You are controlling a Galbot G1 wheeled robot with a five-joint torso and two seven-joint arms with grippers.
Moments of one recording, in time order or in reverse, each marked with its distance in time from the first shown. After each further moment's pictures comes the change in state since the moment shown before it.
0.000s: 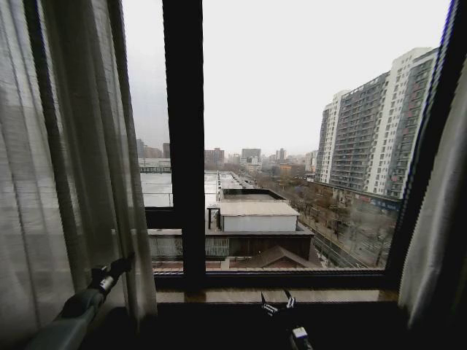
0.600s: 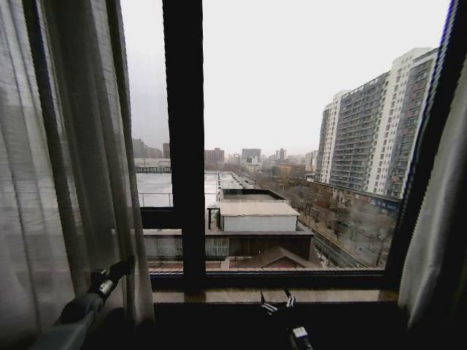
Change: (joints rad) left arm 0.008 -0.002 -0.009 -0.010 0.003 0.008 0.000; right arm -0.008 0.000 -0.001 0.014 -0.001 -0.002 -0.001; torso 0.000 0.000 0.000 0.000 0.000
